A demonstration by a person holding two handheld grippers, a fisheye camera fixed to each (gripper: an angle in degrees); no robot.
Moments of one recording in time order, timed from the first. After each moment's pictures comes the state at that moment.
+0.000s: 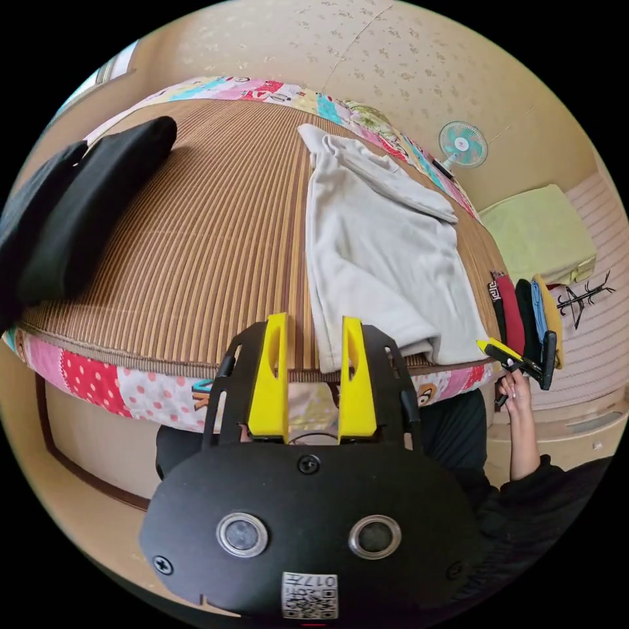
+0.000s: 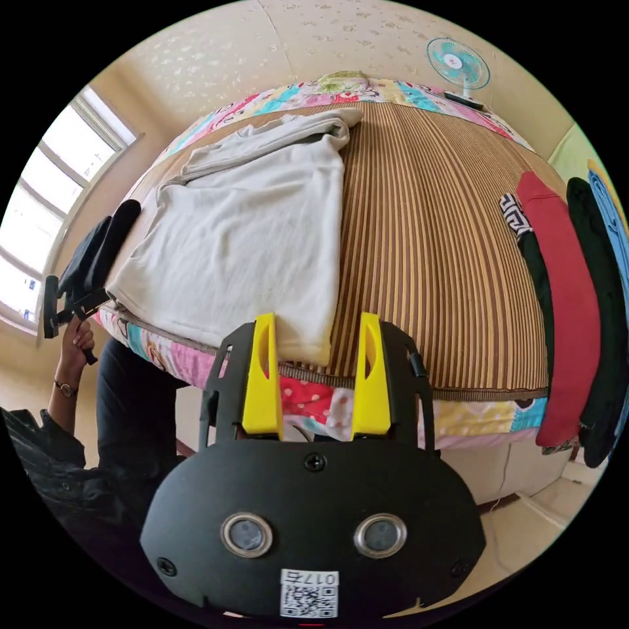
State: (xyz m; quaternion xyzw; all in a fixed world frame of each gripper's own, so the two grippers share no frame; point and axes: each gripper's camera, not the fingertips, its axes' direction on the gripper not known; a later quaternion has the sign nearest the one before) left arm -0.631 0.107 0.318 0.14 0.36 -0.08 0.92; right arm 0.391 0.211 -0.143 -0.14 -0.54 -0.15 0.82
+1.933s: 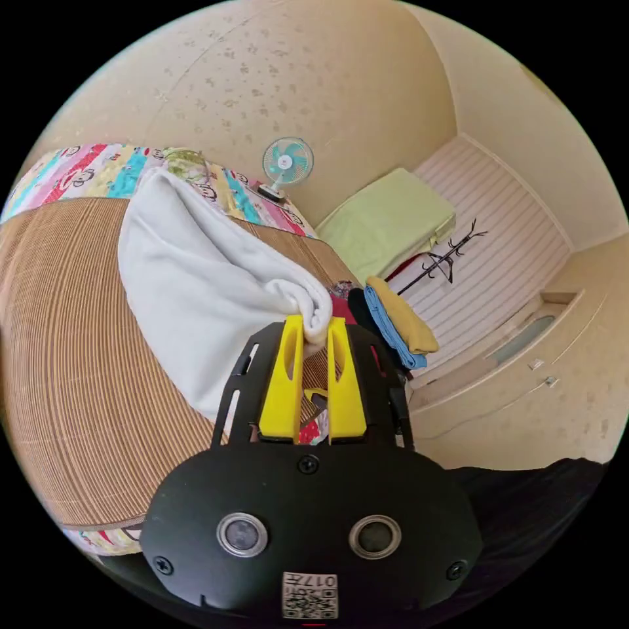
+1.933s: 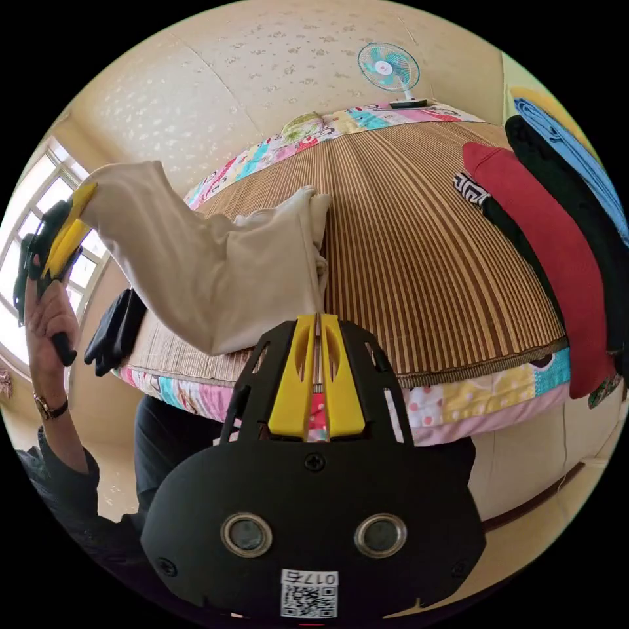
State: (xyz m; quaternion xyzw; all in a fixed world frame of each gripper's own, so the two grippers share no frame) left arm -0.538 0.025 0.178 0.28 0.54 0.15 0.78; right arm 0.489 0.147 -0.095 -0.16 -0.60 0.00 0.78
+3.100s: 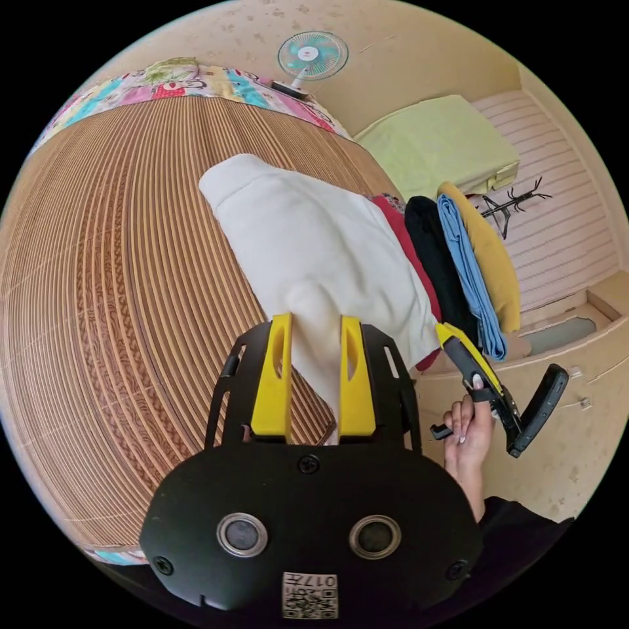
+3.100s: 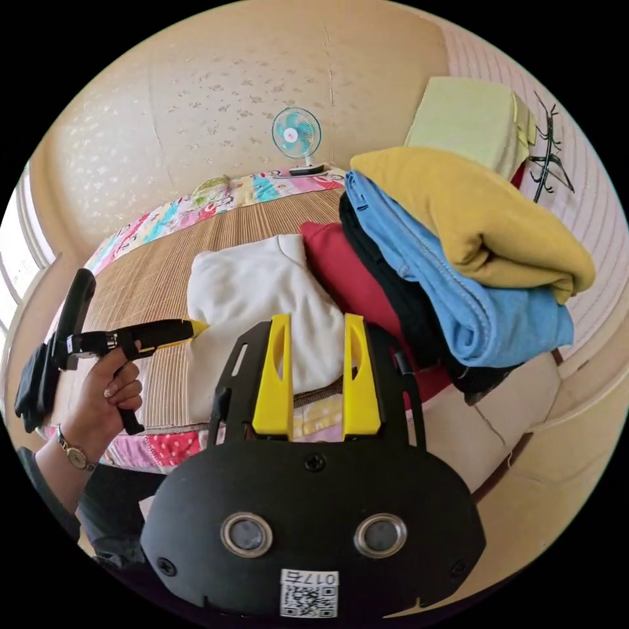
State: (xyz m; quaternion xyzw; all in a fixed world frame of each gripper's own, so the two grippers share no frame) left arm -0.231 -0.031 0.290 0.14 0.46 0.11 0.87; right arm 0.596 0.152 -0.078 0.06 -0.29 0.00 0.95
